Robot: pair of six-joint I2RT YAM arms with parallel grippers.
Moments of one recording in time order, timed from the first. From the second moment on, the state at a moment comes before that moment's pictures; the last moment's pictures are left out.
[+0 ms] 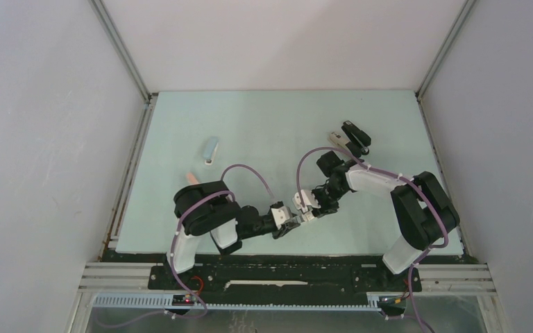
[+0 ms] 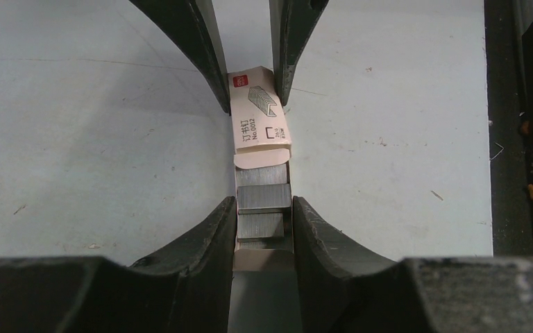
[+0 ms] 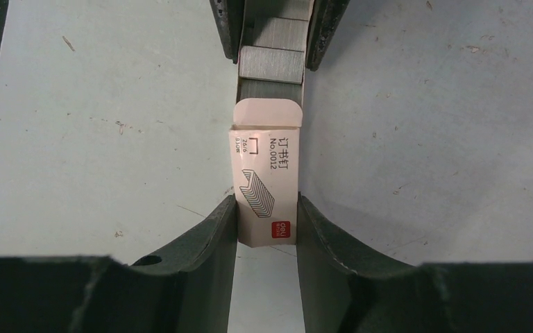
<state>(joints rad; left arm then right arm) -0.99 2.03 0.33 1.52 0.26 0.13 0.53 1.64 0.91 -0.71 -0.57 -1.47</state>
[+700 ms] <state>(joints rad) -1.02 2.03 0.33 1.52 0.23 0.18 0.53 1.64 0.91 -0.70 -0.56 -1.43</state>
